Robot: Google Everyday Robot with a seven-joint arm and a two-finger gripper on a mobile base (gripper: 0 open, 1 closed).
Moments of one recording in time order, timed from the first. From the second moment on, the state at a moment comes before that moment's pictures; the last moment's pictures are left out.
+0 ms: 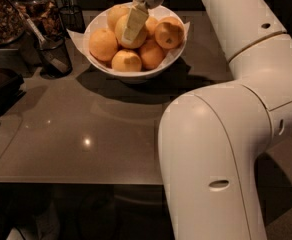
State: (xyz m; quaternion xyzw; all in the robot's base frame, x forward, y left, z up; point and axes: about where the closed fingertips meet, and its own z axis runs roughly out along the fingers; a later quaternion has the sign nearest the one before) arm 0.720 0.019 0.966 -0.63 0.73 0.10 0.25
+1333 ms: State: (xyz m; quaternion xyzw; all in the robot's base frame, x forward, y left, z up) arm 0.729 0.024 0.938 -0.64 0.72 0.11 0.23
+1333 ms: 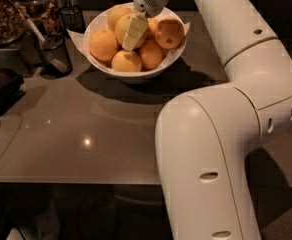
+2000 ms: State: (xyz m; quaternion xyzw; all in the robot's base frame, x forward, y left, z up) arm 0.731 0.030 0.938 -0.64 0.72 0.11 0.23
